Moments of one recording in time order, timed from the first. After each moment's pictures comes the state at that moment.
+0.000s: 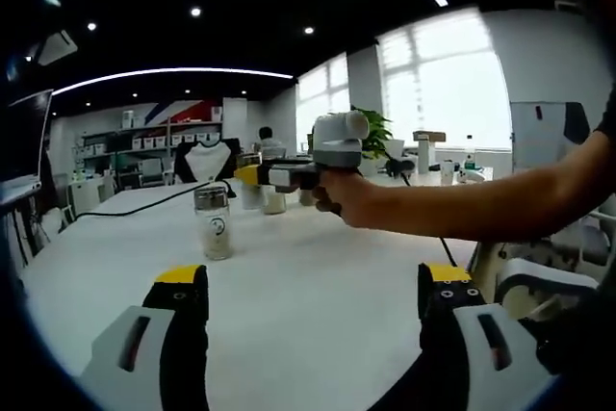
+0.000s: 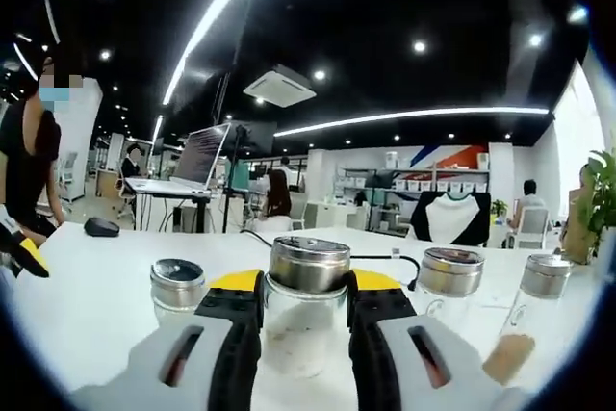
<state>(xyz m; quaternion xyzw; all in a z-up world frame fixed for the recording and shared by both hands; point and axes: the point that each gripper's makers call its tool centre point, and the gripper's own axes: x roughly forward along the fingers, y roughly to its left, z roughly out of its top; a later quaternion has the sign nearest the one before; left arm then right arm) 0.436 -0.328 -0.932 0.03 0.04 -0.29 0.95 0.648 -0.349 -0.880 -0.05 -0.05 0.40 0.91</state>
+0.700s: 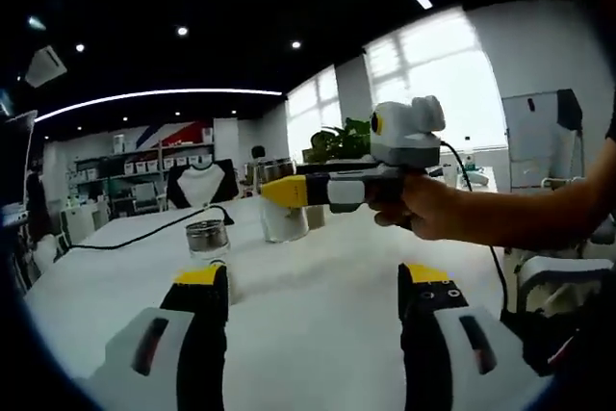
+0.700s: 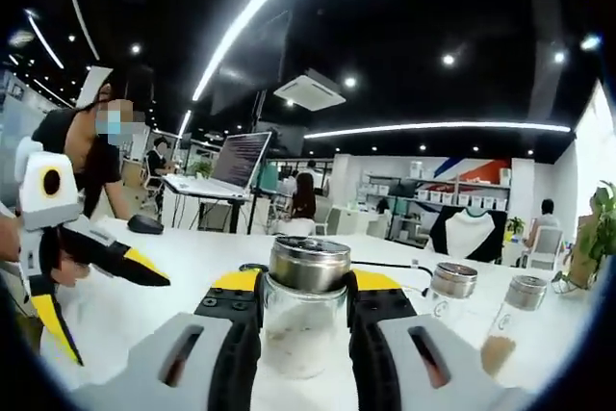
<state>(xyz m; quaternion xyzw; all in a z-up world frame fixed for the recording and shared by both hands) 0.484 -0.342 -0.920 0.06 0.00 -0.32 0.94 0.576 -0.359 -0.862 -0.07 -0.07 0.45 0.89</state>
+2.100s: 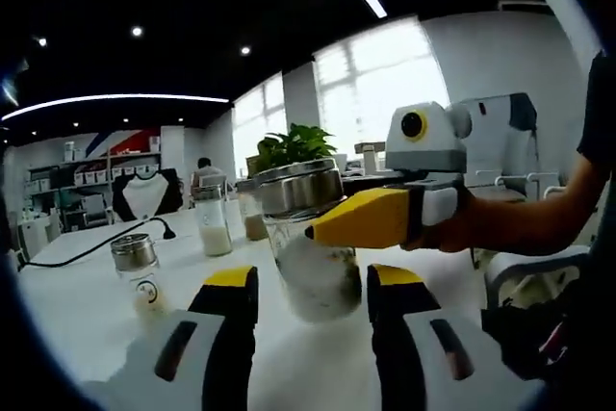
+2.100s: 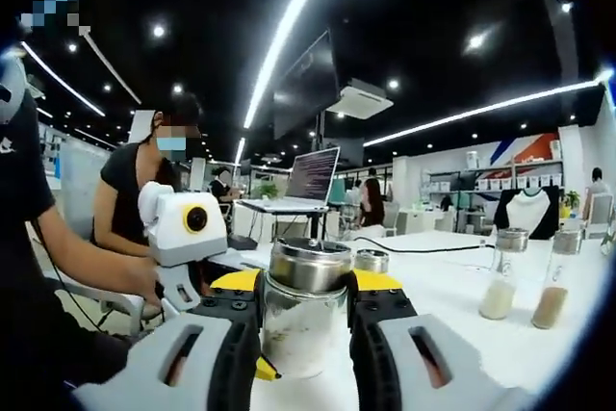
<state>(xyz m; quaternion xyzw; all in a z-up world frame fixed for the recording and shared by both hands) 0.475 -0.393 -0.924 0.05 -0.02 -0.45 0.89 0.466 -0.366 -0.883 -0.01 -0.06 0.60 0.80</state>
